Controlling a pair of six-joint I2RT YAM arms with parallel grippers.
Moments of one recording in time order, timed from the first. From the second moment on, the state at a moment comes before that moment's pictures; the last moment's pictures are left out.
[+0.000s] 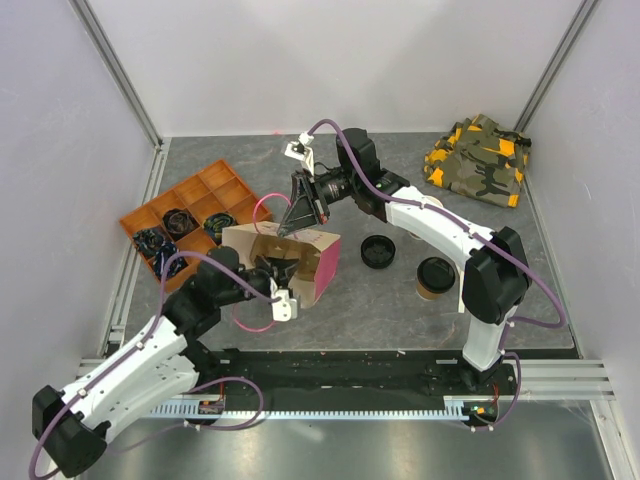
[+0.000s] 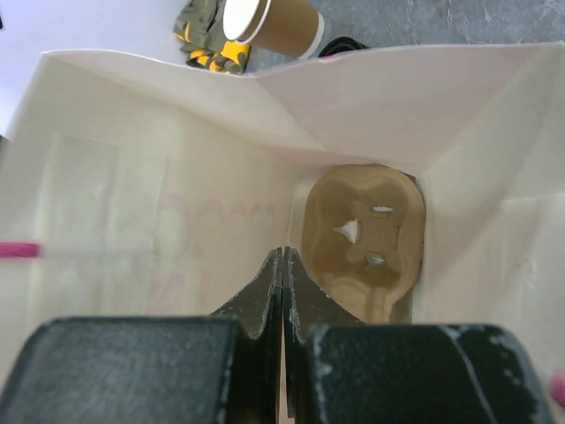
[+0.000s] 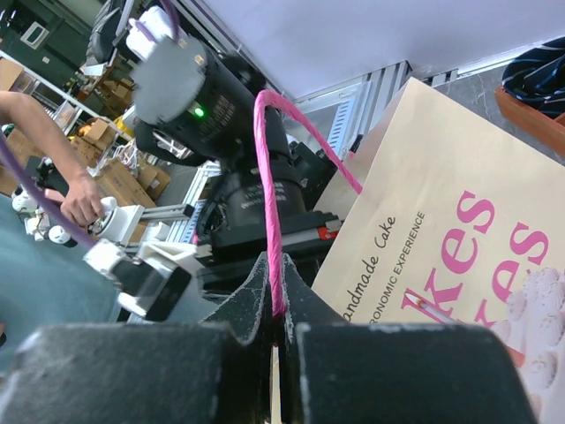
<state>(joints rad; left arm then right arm) -0.67 0.70 0.49 -0.10 0.45 1.16 0.69 1.83 1.59 0.05 -1.31 0.47</state>
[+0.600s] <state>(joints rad) -0.67 1.00 0.74 -0.45 0.38 1.13 0.69 1.83 1.46 0.69 -1.37 0.98</state>
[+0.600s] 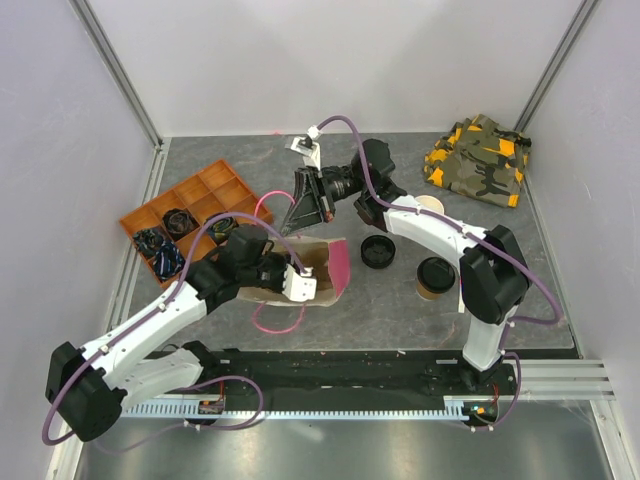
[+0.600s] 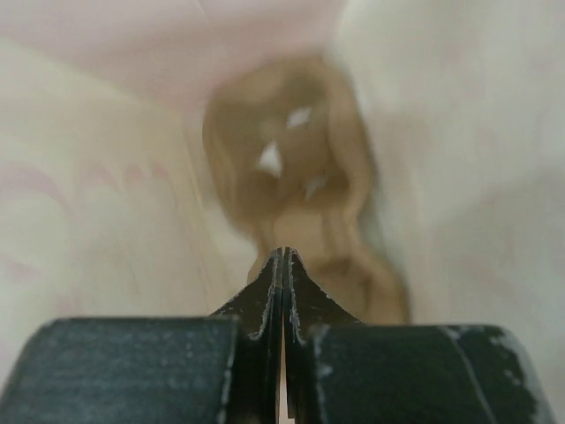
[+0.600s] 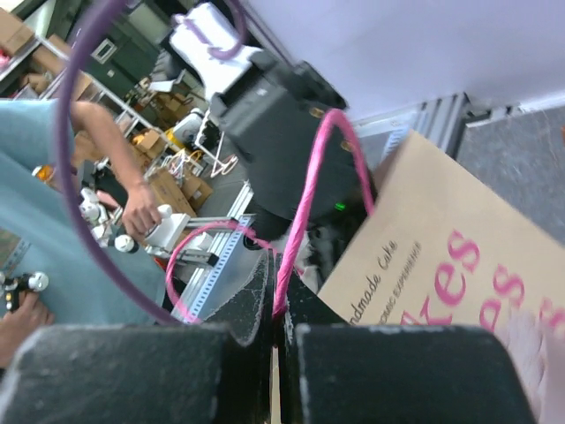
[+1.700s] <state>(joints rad) -0.69 1.09 0.88 -0.81 0.31 1.14 0.67 2.12 1.63 1.31 -1.51 1.99</state>
